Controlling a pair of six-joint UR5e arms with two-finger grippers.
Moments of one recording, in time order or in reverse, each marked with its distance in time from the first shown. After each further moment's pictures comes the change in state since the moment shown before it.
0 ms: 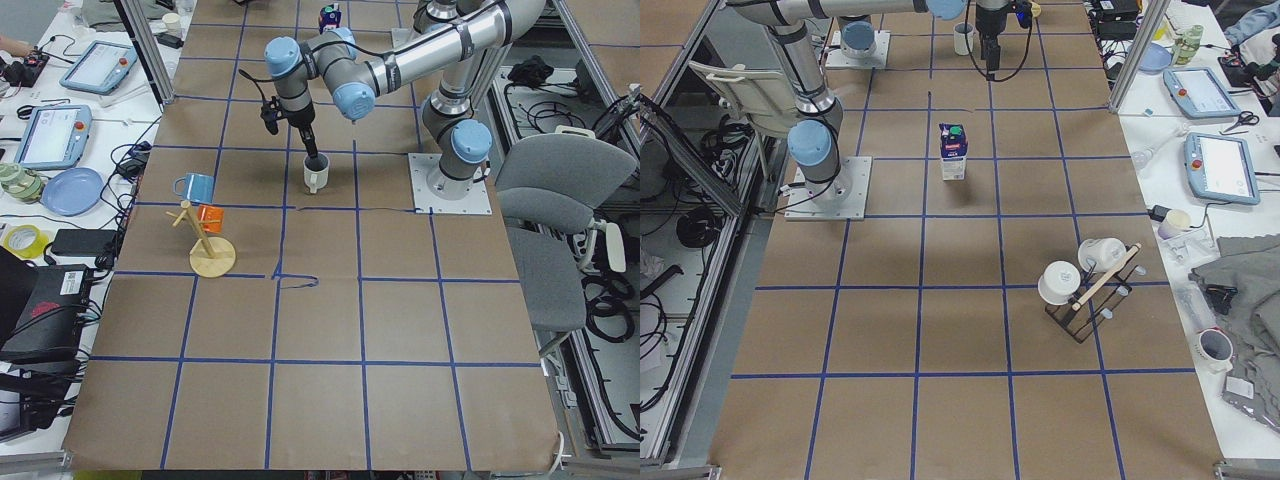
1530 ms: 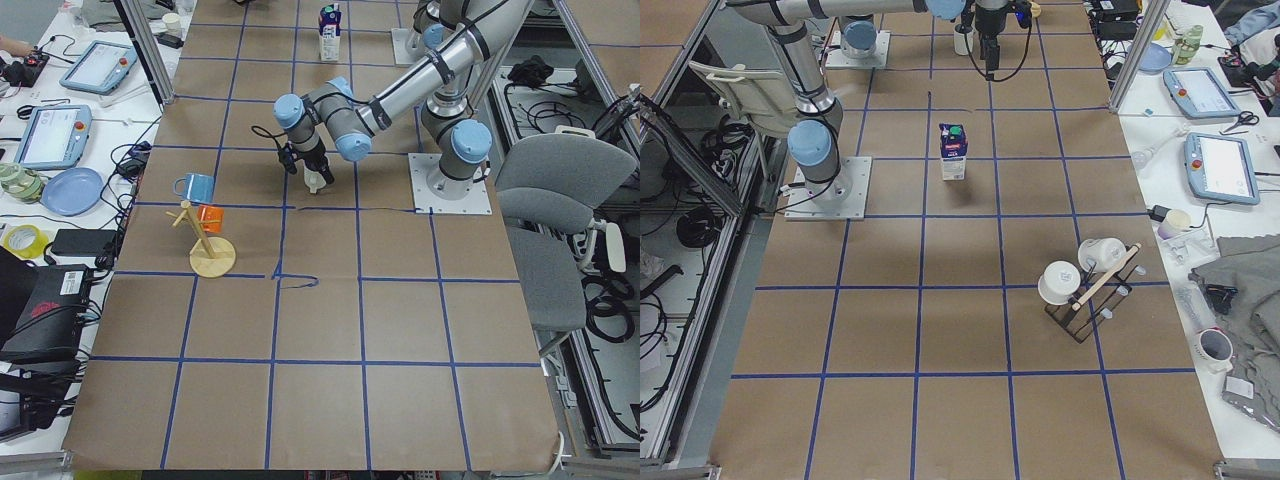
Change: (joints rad) left arm 0.010 -0.116 -0.158 0.140 -0.002 -0.145; right arm 0.000 -0.001 0.000 0.003 0.002 0.000
